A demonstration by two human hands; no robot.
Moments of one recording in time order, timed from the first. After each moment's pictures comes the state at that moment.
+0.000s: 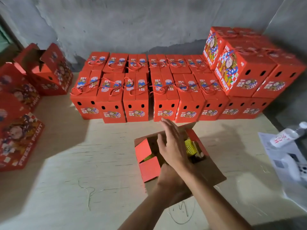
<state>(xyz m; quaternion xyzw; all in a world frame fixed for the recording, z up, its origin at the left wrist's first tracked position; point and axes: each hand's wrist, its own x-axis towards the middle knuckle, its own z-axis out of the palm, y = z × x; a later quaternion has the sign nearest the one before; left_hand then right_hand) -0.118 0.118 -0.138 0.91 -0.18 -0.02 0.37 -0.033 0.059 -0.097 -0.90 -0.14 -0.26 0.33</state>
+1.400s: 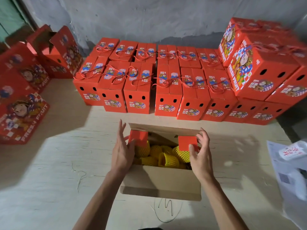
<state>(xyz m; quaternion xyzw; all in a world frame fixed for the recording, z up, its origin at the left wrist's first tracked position) -0.068 0.207 -0.148 0.86 0.07 0.16 0.48 -0.055 -0.078 -0.146 -0.88 0.02 -0.14 0.46</state>
